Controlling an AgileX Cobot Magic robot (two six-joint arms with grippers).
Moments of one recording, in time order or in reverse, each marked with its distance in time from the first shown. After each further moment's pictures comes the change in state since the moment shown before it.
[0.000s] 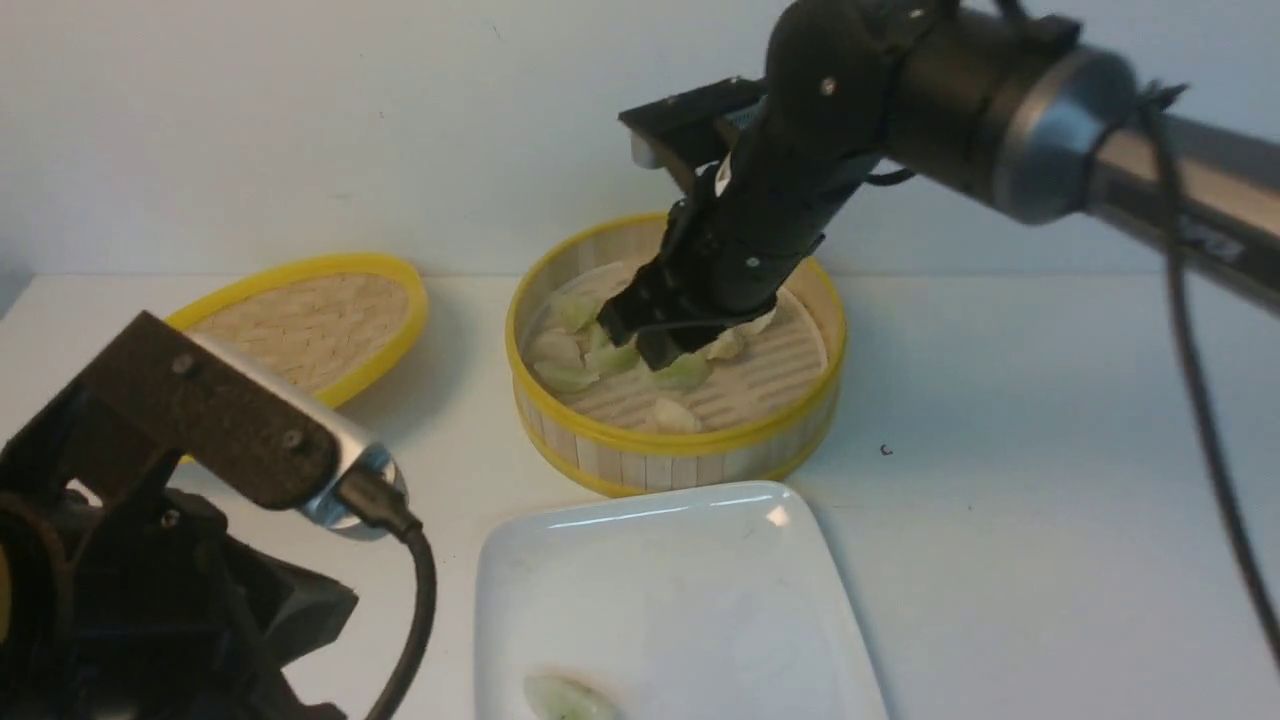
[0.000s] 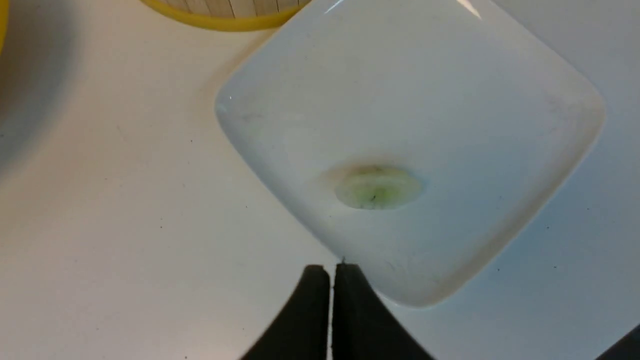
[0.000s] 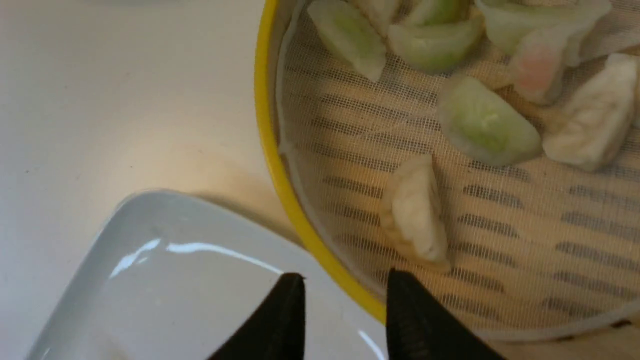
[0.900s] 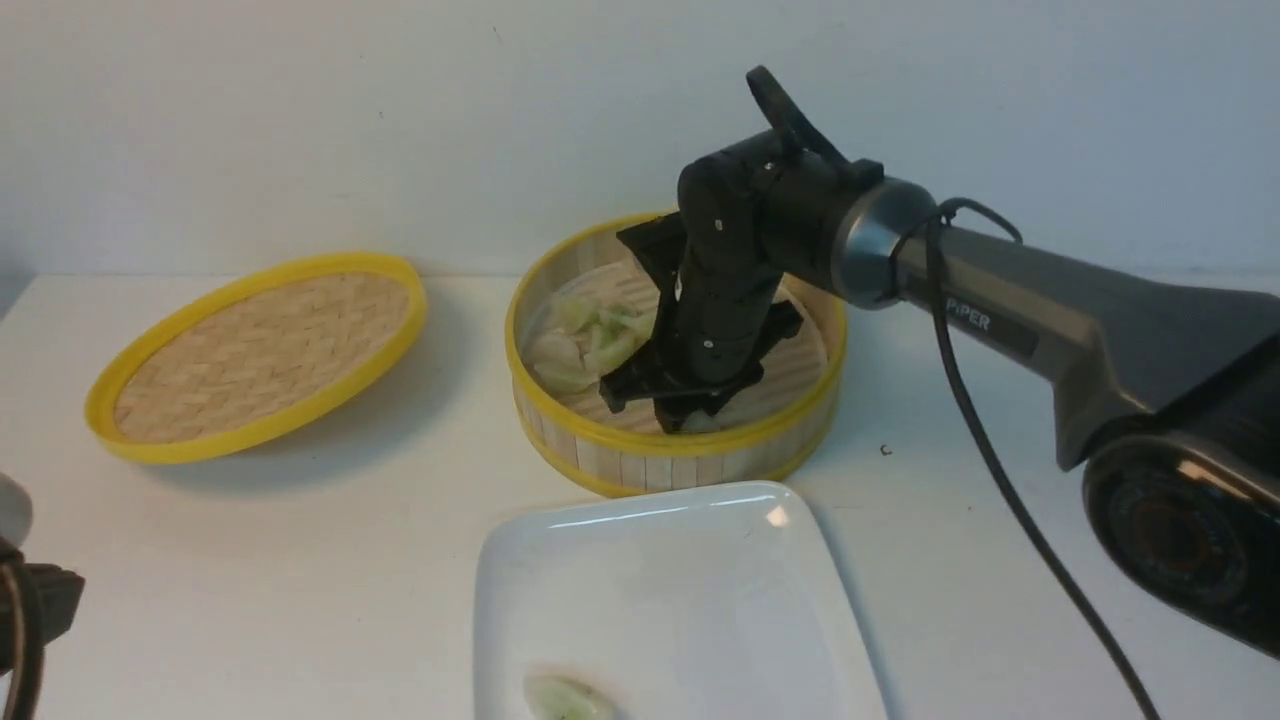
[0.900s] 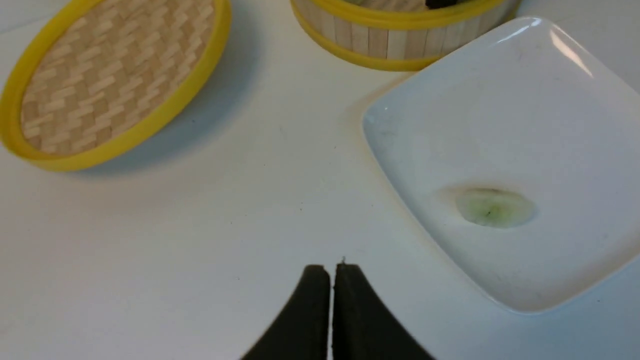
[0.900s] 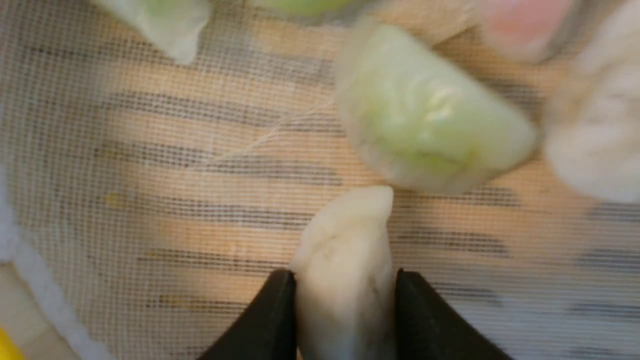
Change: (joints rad) right arm 0.000 0.249 -0.162 -0.150 0.049 0.177; left arm 0.000 -0.281 0.000 0.272 0.168 -0.217
